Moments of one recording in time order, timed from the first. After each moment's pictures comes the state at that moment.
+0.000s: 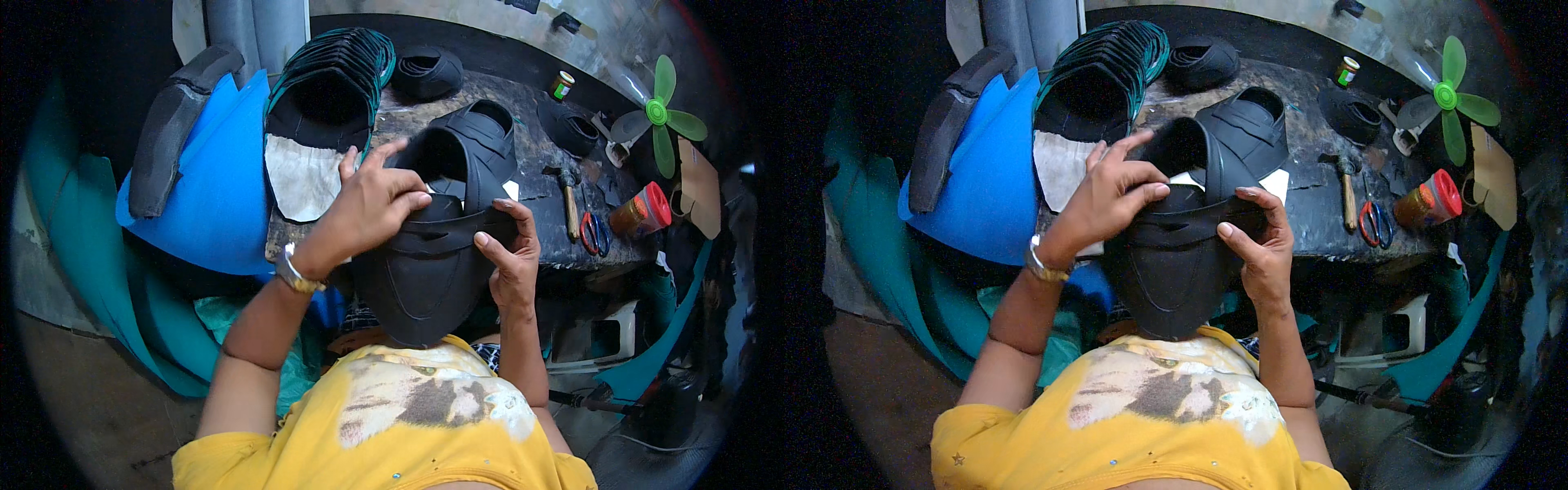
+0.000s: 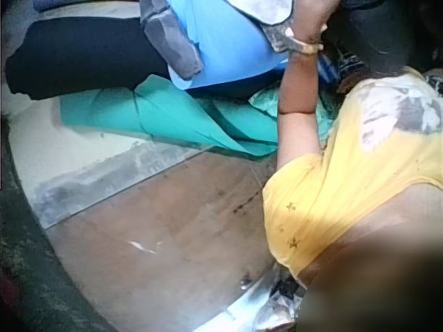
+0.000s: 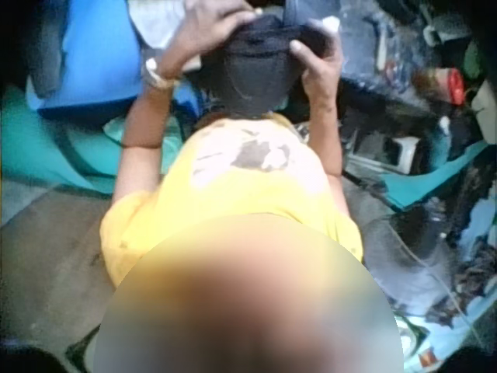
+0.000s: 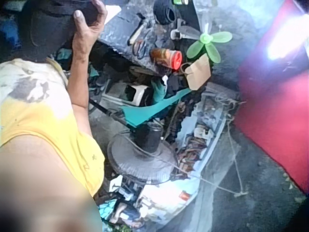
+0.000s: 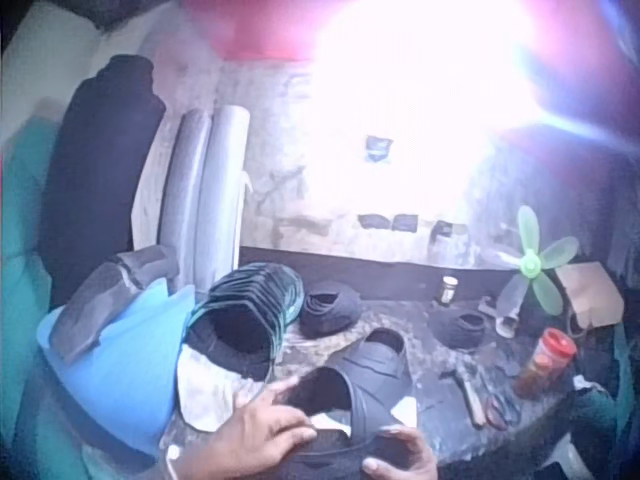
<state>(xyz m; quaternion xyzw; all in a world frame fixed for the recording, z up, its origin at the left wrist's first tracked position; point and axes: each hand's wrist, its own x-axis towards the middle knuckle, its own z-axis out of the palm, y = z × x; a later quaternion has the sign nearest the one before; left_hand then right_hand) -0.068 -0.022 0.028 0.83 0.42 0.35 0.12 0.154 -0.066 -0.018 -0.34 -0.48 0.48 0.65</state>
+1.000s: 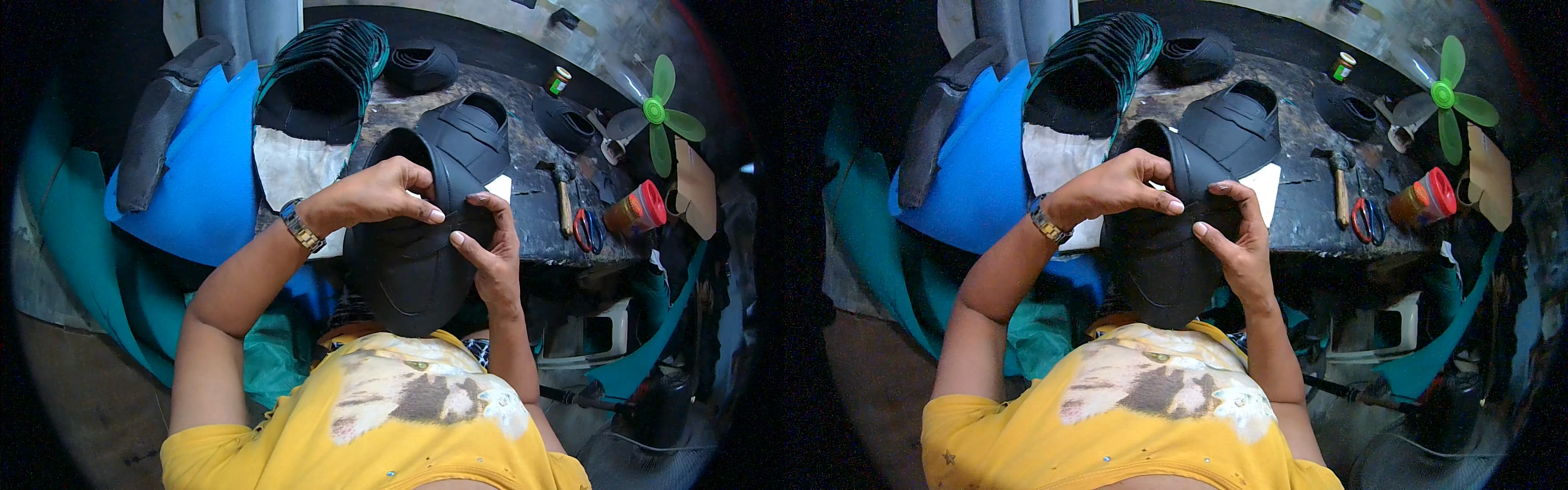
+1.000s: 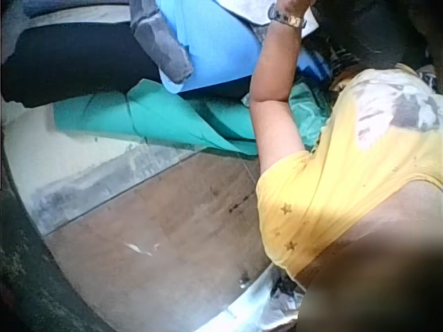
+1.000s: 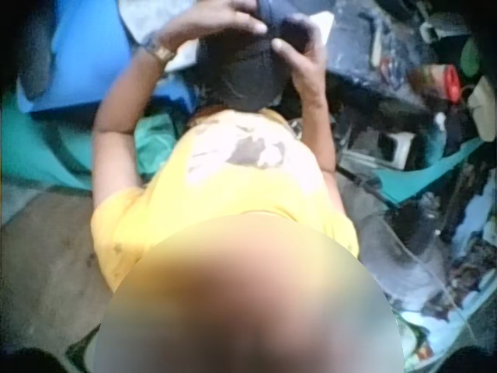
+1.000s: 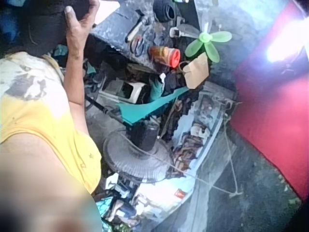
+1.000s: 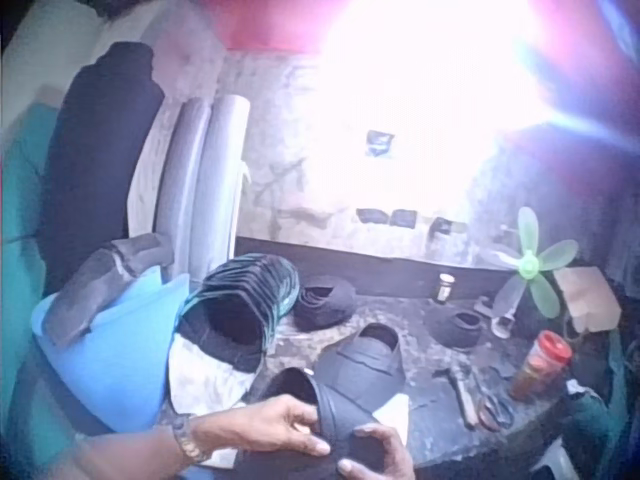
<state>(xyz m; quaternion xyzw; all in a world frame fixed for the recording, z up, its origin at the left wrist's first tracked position) -0.048 0.016 0.024 0.72 0.27 0.23 0.60 0.153 -0.063 -0.020 -0.34 -0.55 0.49 0.59</state>
